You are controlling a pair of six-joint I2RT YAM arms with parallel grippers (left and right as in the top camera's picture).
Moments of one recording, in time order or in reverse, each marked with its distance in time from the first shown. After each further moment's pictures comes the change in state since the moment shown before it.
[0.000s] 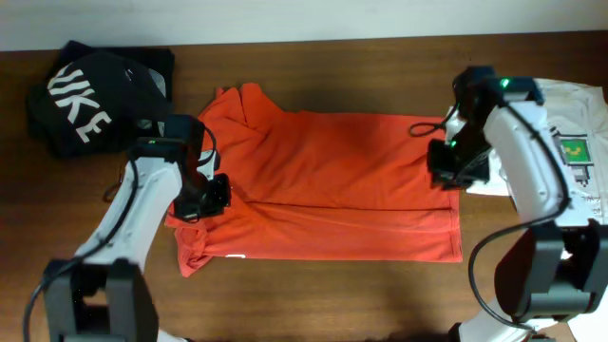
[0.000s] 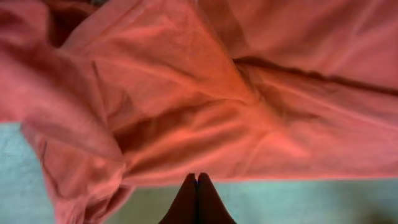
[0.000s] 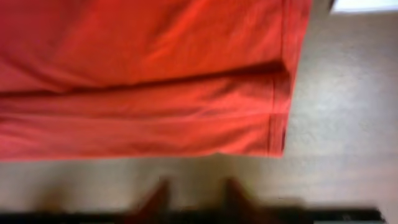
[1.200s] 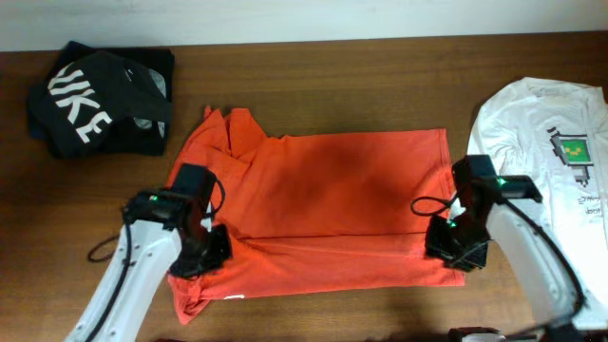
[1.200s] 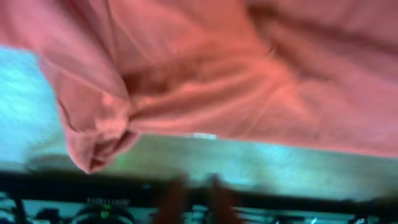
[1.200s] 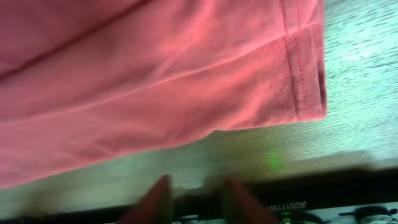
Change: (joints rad) left arm -0.111 -0.362 -0.233 -0.197 -0.074 -0.237; right arm -0.001 -0.441 -0.644 0.185 -0.045 0.171
